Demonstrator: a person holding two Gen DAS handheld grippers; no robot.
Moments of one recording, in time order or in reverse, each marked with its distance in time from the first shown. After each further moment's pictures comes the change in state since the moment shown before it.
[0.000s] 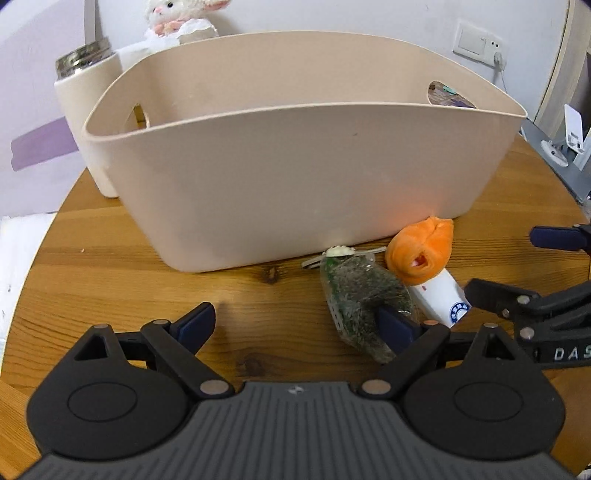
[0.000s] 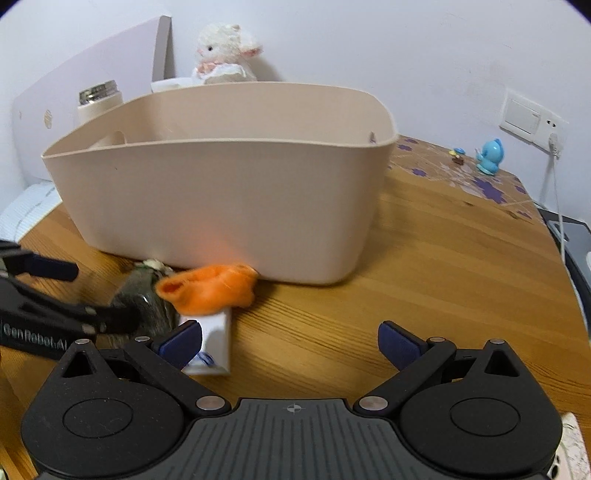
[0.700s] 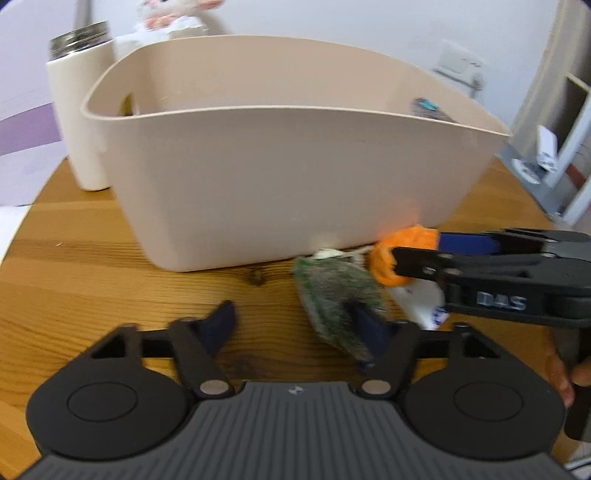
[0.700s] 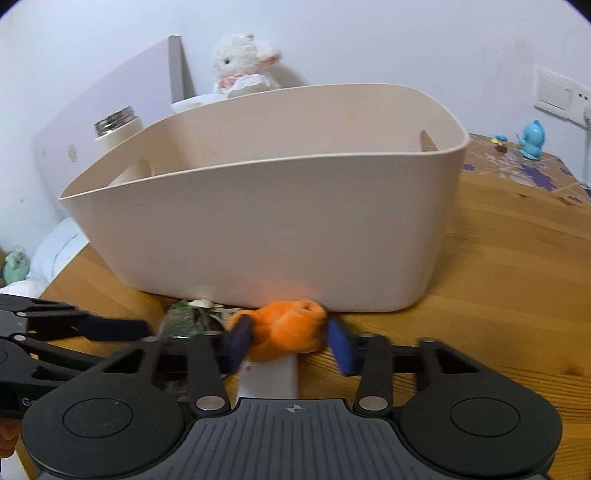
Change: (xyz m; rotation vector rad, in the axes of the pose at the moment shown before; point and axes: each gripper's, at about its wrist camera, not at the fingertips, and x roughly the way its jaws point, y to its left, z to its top) left arm 0.000 0.015 -0.002 -0.025 -0.032 -0.151; right arm 0.021 0.009 0.011 0.085 -0.017 0.154
